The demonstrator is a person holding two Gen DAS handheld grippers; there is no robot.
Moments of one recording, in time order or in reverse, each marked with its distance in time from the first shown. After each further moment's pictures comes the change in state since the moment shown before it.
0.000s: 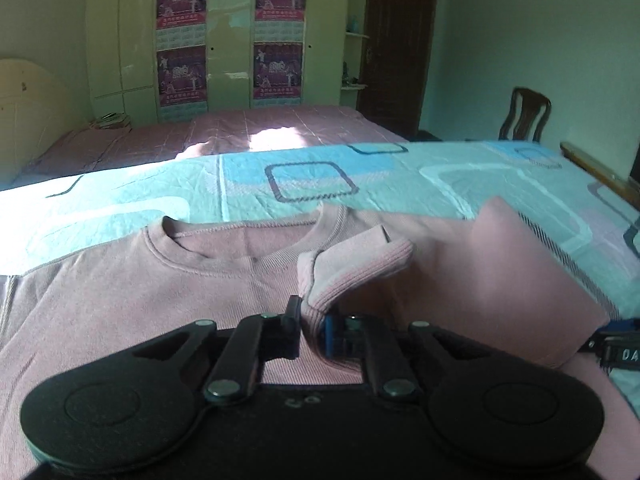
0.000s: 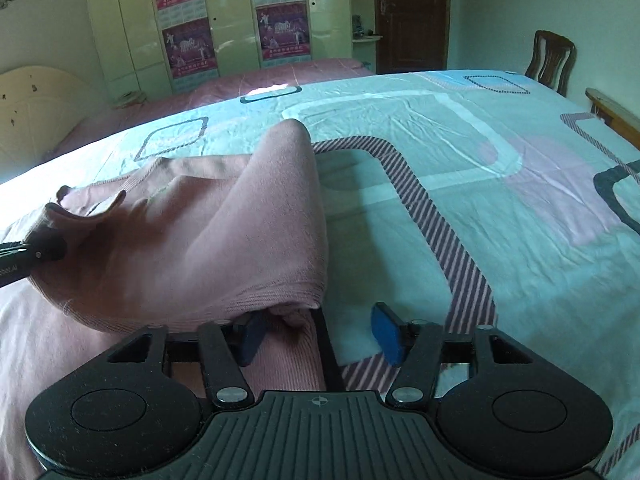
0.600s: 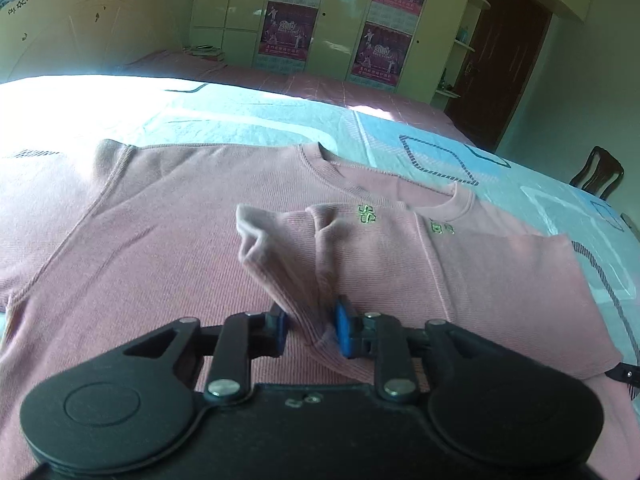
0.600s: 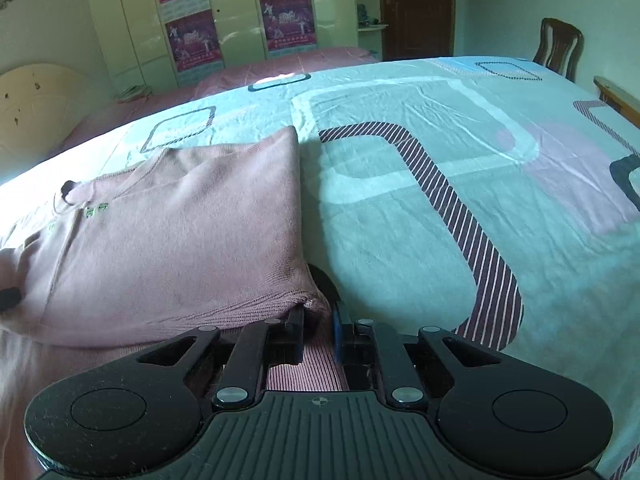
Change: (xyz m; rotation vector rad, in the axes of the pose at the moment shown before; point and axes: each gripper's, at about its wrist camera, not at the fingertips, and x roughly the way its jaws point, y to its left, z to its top) left arm -0.029 0.082 -0.041 -0.280 0.085 0.146; right arm -0.001 -0.002 -0.004 -0.023 0.061 0.020
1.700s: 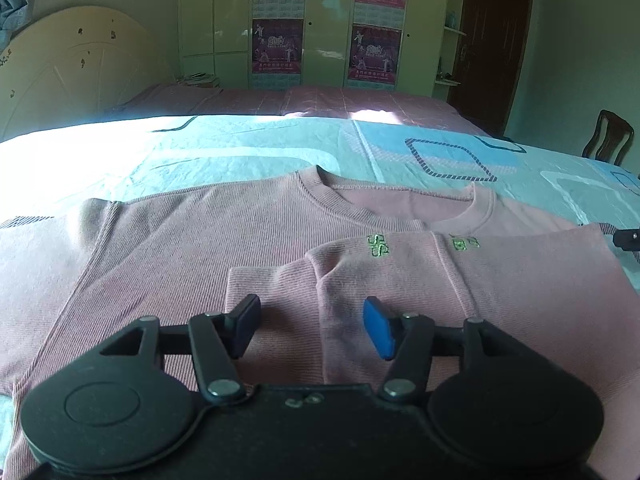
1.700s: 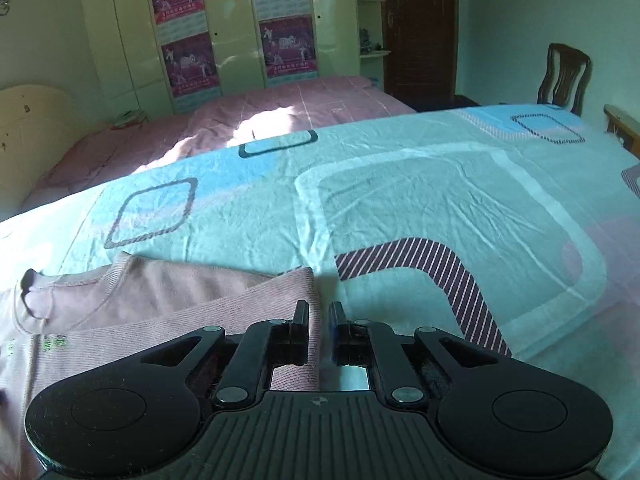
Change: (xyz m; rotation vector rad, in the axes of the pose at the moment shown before) left arm 0.023 -0.016 0.012 0.137 -0.037 0.075; right arm 0.060 0.016 0.100 0.008 -0.127 0.010
